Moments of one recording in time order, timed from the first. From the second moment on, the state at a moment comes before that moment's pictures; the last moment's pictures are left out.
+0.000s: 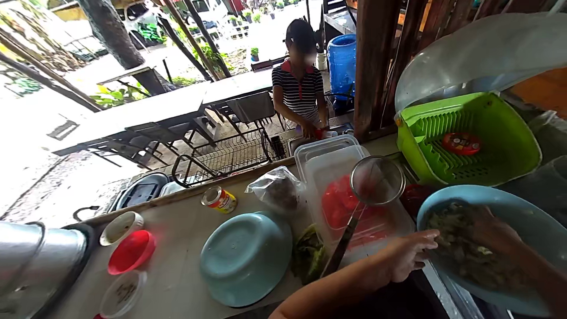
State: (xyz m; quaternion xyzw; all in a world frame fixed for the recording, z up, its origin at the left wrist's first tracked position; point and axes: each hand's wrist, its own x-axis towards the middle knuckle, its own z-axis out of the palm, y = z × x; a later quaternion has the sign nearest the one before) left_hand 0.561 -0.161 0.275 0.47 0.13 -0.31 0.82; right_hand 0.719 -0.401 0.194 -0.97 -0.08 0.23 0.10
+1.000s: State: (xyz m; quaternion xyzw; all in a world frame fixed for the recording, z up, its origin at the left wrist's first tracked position) left_hand 0.562 -0.170 0.279 0.51 0.12 -0.31 0.80; right_hand 0.717 -0.358 0.205 -0.93 -0.13 0.27 0.23
